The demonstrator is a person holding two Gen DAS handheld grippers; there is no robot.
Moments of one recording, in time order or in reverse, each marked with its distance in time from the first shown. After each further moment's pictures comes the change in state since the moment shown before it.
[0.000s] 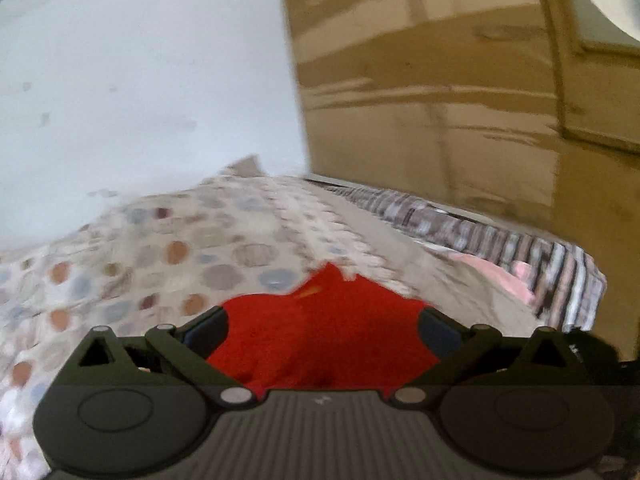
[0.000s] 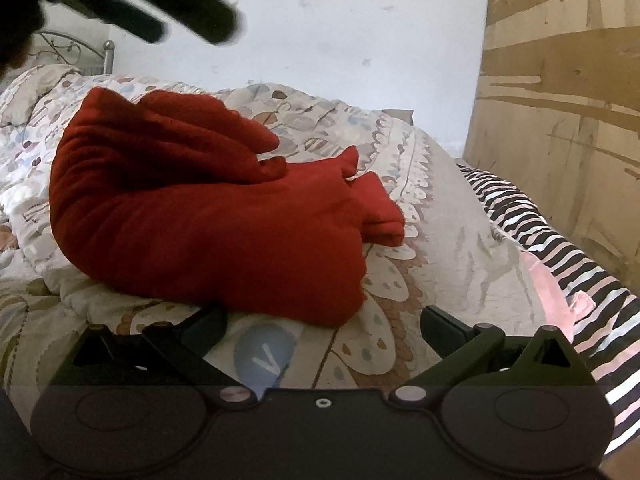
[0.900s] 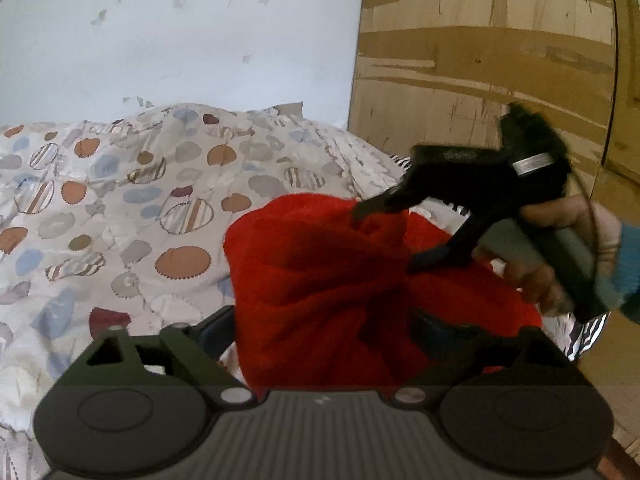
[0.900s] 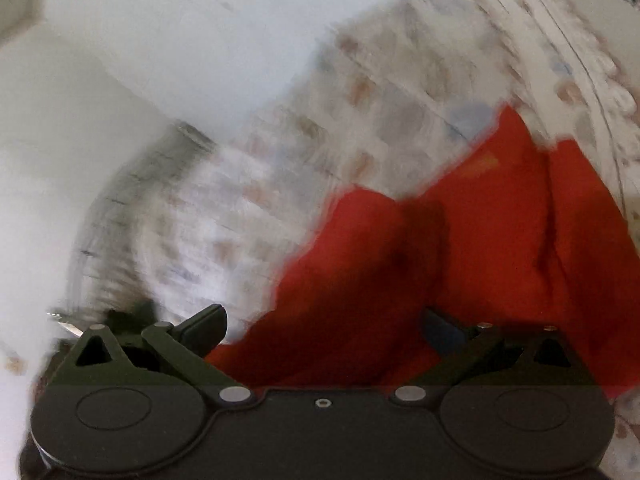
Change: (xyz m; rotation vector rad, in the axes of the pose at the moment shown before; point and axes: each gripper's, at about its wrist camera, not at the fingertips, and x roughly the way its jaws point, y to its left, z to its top) left arm 0.023 0.078 -0.084 -0.245 0.078 -0.042; right arm 0.179 -0.034 0.138 0.614 0.453 0.651
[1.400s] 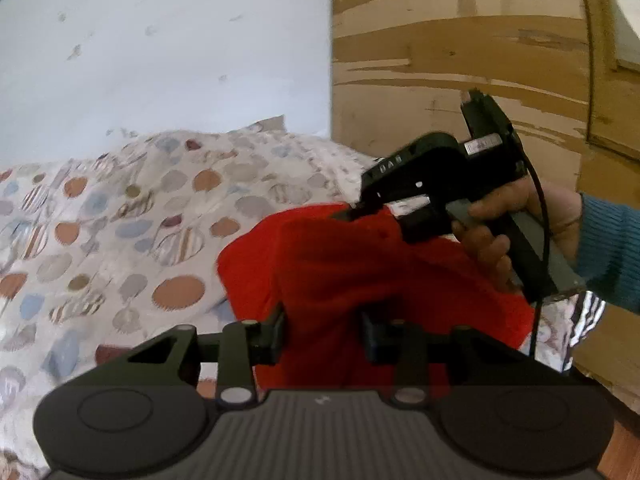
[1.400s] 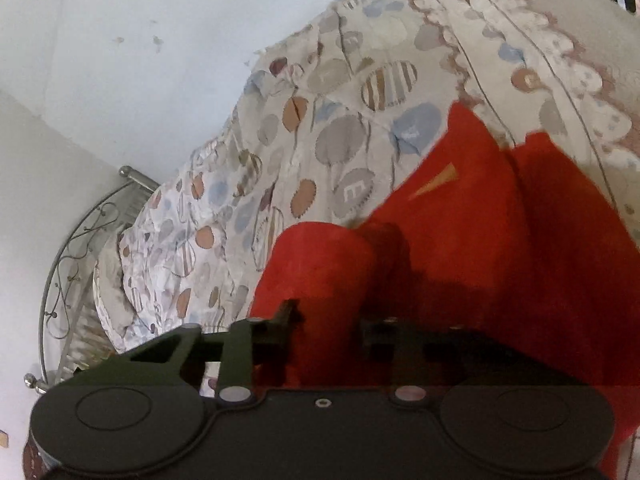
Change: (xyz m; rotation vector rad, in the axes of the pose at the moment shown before) left arm -0.007 -0.022 0.011 0.128 -0.021 -0.009; right arm 0.004 -0.003 0.017 0.084 -0.185 -0.033
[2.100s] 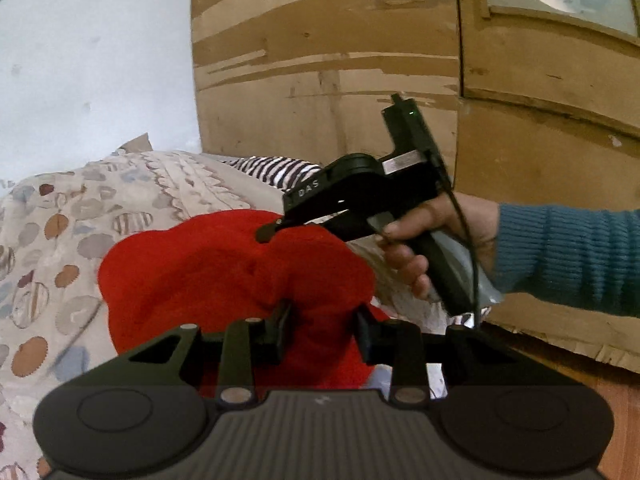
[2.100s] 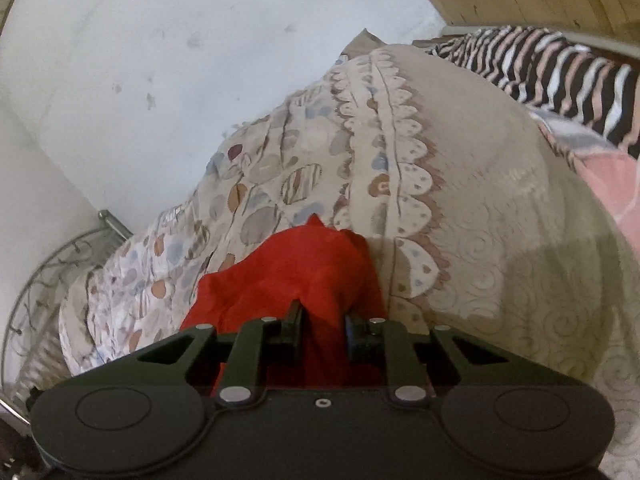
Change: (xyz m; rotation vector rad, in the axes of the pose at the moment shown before) left arm 0.044 -0.101 -0.002 0.215 0.013 -0.303; right arm -0.084 -0.102 -0.010 -0.039 -0.204 -0.090
